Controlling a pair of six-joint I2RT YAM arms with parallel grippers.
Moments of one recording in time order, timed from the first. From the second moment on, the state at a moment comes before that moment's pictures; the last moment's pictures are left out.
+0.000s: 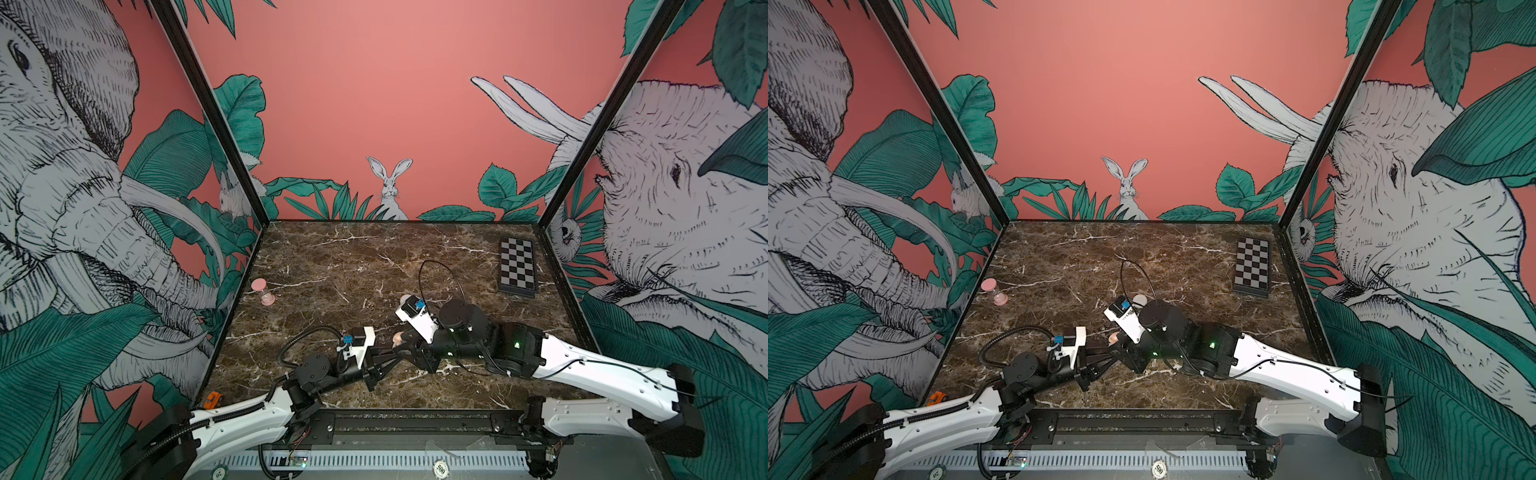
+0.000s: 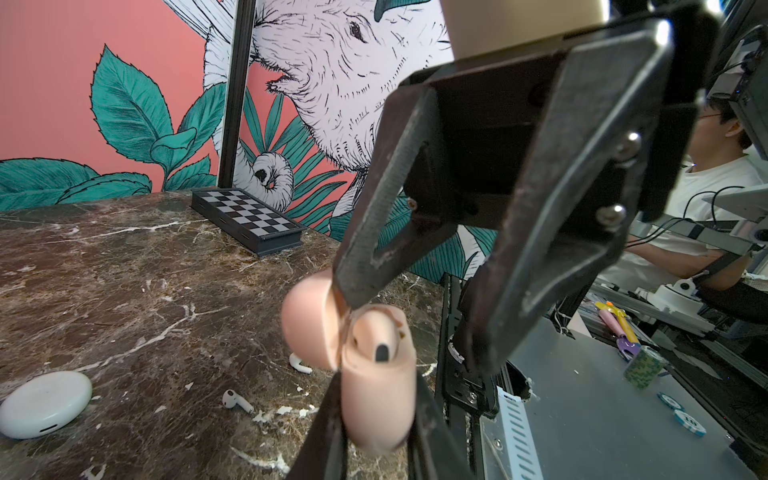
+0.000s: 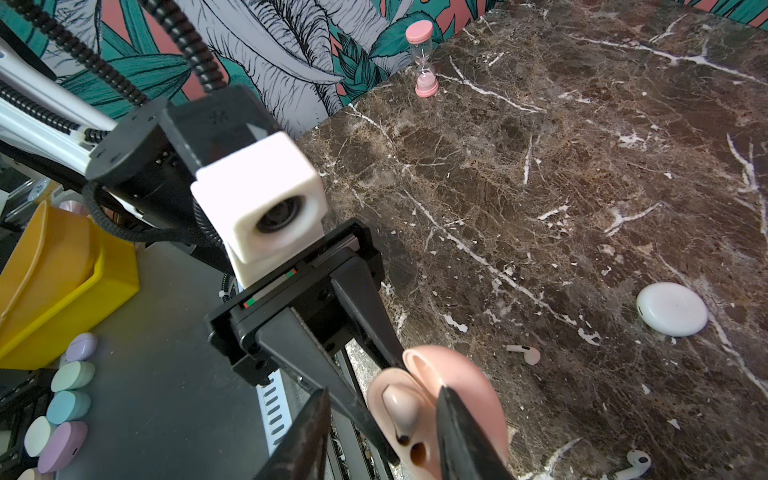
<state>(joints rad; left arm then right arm) -1.01 0.78 0.04 0.87 0.30 -0.34 1.18 1.14 1.05 -0.48 -0.13 0.25</state>
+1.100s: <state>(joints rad) -0.90 0.70 0.39 0.48 0.46 -0.14 0.90 0.93 1.21 -0.73 0.23 0.43</state>
